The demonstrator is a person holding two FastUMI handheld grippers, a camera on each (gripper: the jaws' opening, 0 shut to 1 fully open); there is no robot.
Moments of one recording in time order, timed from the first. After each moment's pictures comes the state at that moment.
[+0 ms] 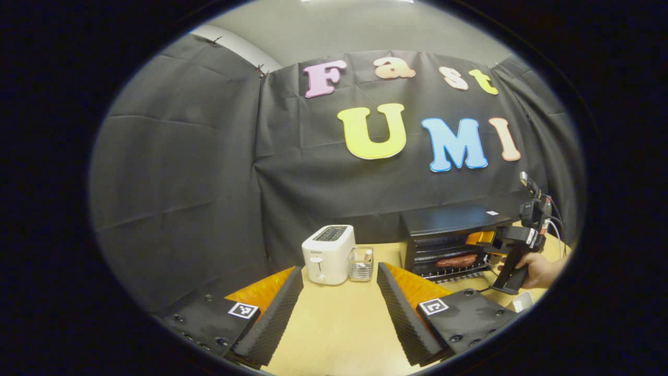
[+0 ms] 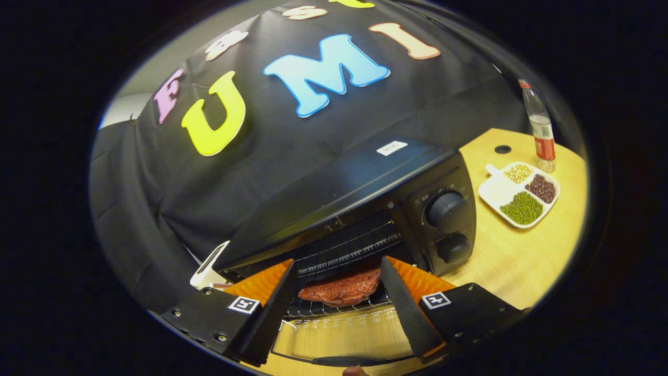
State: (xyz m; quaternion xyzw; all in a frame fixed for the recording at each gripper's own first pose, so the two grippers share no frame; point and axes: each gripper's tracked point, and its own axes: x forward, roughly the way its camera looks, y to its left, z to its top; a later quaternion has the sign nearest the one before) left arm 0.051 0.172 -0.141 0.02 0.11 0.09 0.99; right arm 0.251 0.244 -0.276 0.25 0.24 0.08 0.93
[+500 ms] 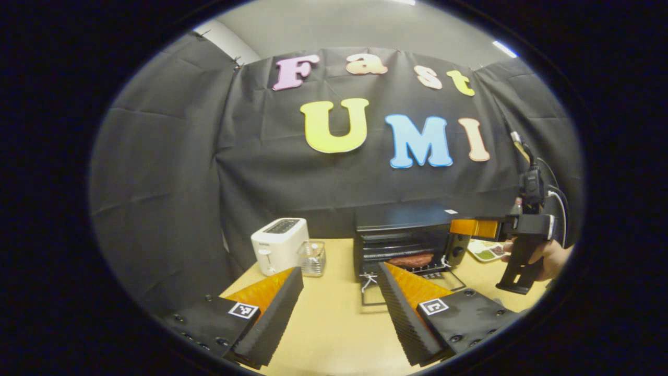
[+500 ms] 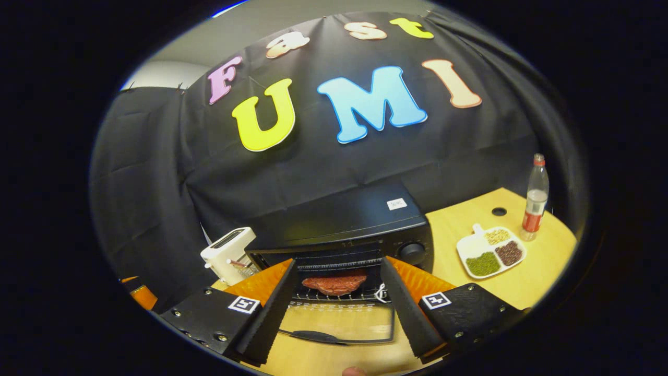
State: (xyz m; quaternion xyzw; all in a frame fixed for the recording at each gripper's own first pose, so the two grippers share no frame) left arm 0.065 0.070 -0.164 -0.01 0.13 -0.01 0.99; right arm 0.189 0.190 -0.200 0.12 0.18 0.13 0.97
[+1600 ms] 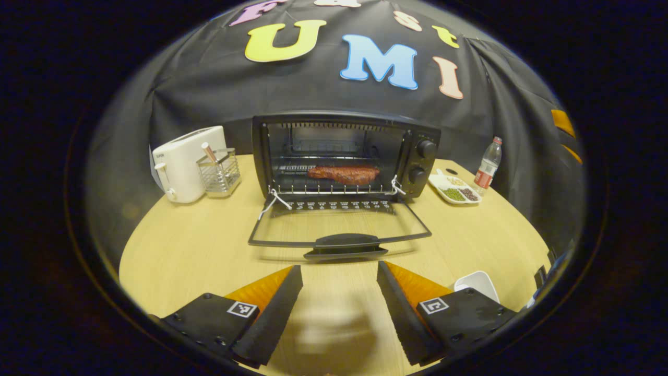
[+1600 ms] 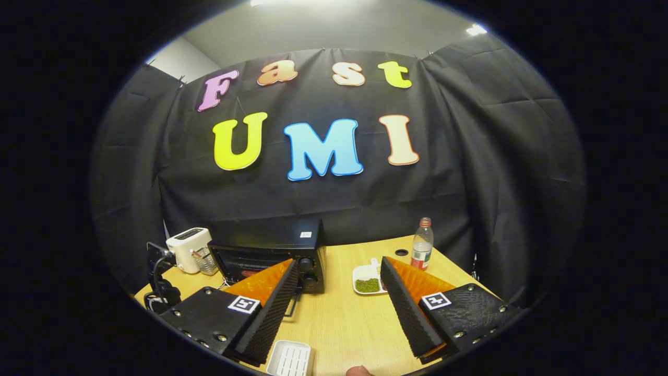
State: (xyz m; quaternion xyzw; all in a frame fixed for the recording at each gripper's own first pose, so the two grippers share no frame) left arm 0.098 -0.082 -0.353 -0.04 0.35 -0.12 0.93; right arm 0.072 0.029 -0.123 0.03 0.13 0.00 0.99
